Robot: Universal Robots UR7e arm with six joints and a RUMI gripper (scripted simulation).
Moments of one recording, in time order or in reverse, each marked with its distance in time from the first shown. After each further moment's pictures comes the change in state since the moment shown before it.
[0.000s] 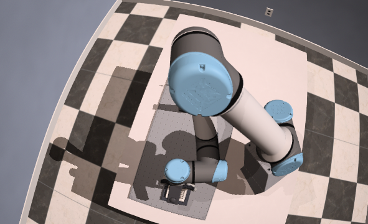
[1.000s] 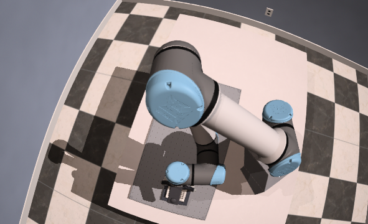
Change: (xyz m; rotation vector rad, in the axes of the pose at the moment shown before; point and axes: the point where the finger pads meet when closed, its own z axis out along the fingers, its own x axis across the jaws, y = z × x) arm 0.000 0.000 0.041 0.000 0.000 0.000
